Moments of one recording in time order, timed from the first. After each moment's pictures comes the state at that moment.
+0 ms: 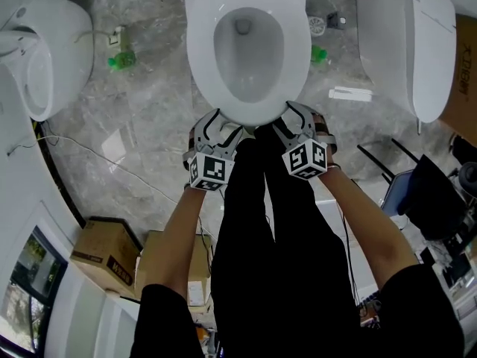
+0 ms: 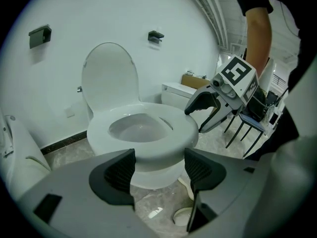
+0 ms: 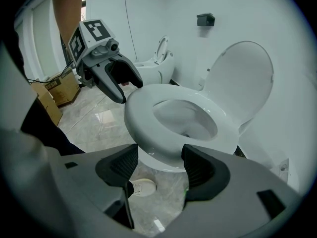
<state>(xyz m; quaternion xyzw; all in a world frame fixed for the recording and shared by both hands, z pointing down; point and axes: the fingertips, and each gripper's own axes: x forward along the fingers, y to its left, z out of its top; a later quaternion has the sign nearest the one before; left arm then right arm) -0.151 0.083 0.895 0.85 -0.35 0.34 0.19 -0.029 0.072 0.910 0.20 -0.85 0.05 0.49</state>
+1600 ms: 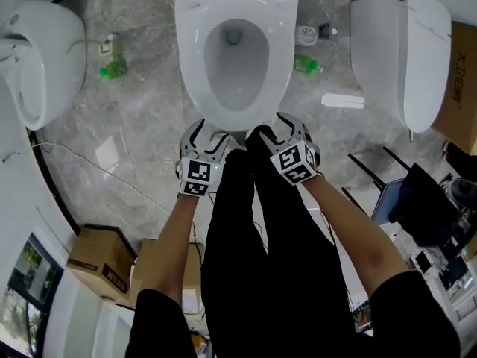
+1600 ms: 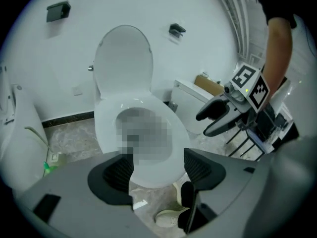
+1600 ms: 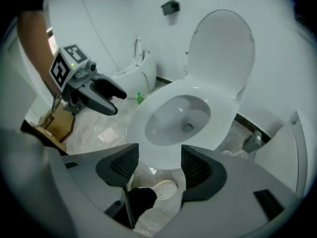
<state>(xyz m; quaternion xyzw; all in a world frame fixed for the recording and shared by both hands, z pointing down) -0.165 0.062 0.930 0.82 -0.38 0.33 0.28 -0.032 0.049 0.933 0.26 -0.83 0.21 0.45</state>
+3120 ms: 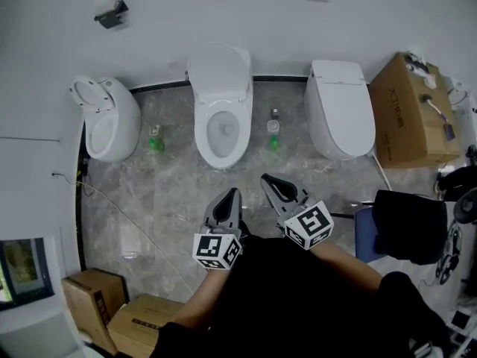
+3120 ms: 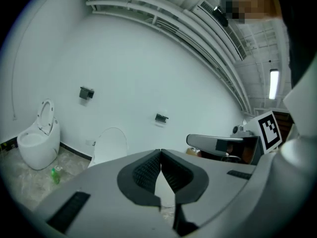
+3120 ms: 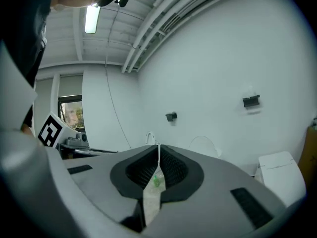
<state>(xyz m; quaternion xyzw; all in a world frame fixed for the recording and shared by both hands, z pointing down) 0.059 0.290 0.340 0.80 -0.56 0.01 0.21 0.128 0.262 0.312 0.33 -0.93 0.14 0.08</state>
